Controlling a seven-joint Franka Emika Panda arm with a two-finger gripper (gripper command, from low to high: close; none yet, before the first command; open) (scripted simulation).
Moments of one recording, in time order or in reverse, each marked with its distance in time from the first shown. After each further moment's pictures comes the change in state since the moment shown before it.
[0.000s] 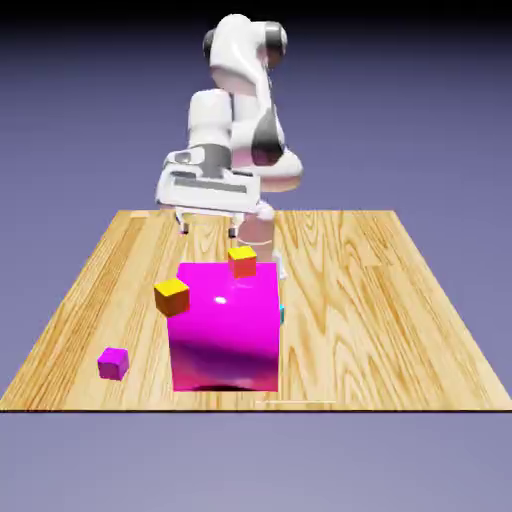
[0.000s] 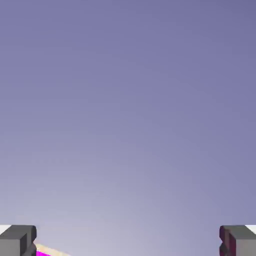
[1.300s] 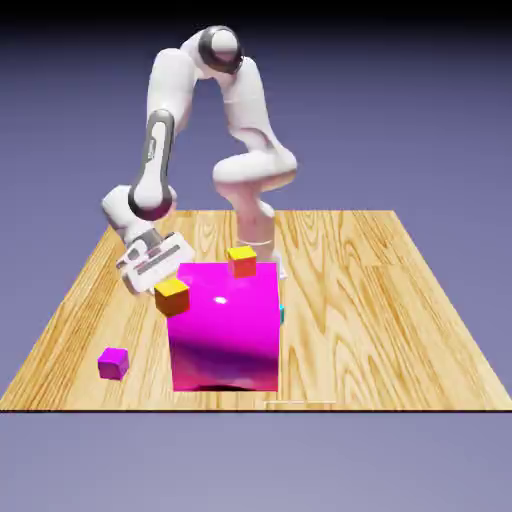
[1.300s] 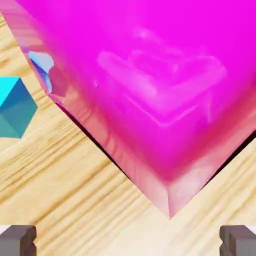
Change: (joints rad) arm 0.580 0.148 -1.382 -0.103 0.462 -0.513 -1.618
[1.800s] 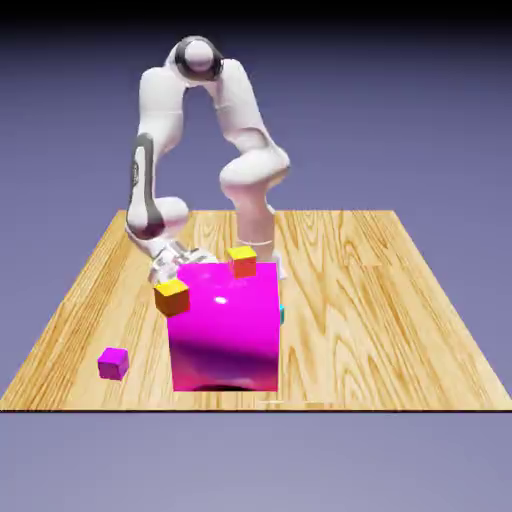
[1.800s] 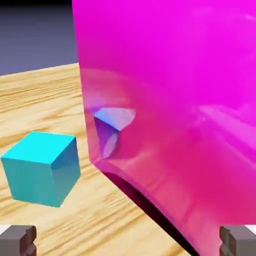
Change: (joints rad) arm 0.432 -0.103 -0.539 -0.078 0.362 -0.178 -0.585
